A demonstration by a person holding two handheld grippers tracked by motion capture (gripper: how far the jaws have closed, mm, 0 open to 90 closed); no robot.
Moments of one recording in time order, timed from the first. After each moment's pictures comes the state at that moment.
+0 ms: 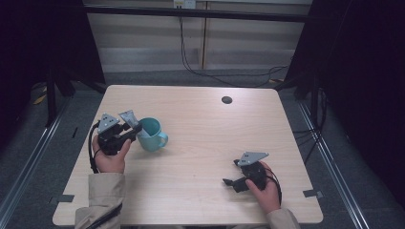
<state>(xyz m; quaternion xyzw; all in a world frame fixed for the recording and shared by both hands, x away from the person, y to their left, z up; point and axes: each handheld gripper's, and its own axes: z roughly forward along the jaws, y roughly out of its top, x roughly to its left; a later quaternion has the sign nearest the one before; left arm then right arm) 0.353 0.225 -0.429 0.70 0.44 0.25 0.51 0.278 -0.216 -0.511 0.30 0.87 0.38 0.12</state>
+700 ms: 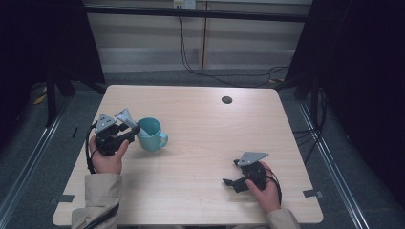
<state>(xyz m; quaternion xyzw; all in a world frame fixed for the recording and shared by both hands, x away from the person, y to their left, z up) 0.354 0.232 -0.431 0.70 0.45 0.24 0.50 0.278 -0.216 -0.511 0.31 0.87 0.38 0.12</state>
